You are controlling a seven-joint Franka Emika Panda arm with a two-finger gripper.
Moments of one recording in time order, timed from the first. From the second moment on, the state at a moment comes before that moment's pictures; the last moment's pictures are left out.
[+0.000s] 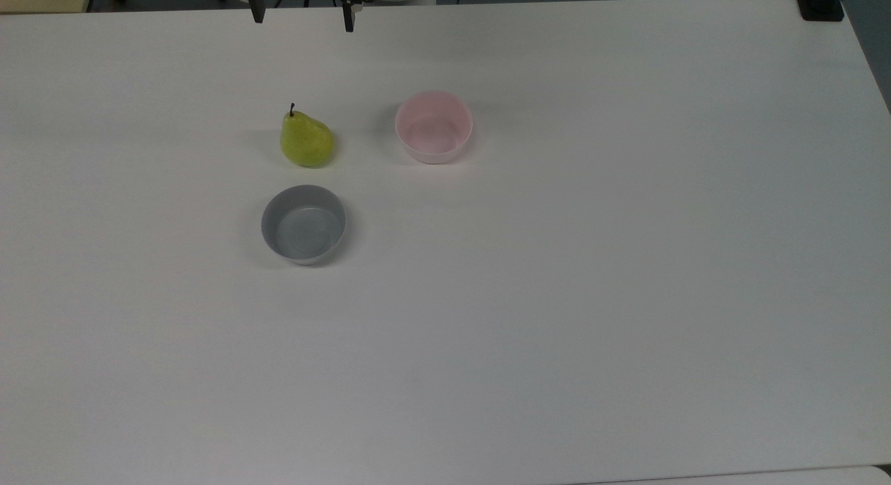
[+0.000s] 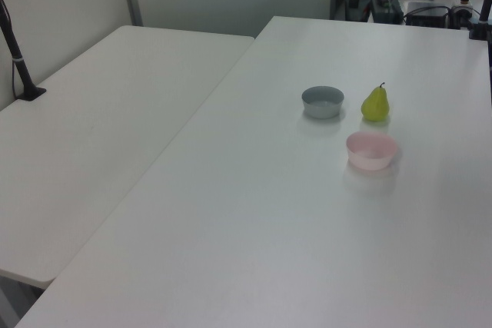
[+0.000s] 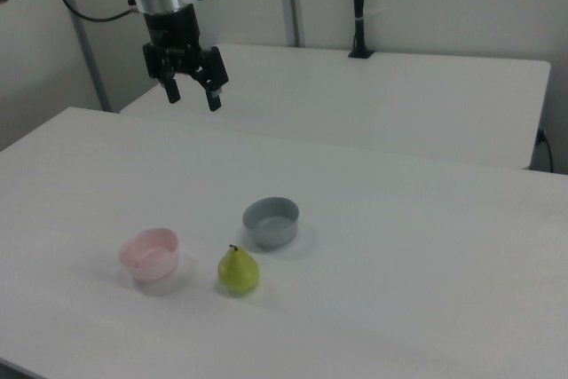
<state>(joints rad) 0.07 0.10 -0.12 -1.43 -0.03 1.56 0.01</state>
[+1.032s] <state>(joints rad) 0.00 0.09 -0.12 -1.49 -0.03 1.56 -0.17</state>
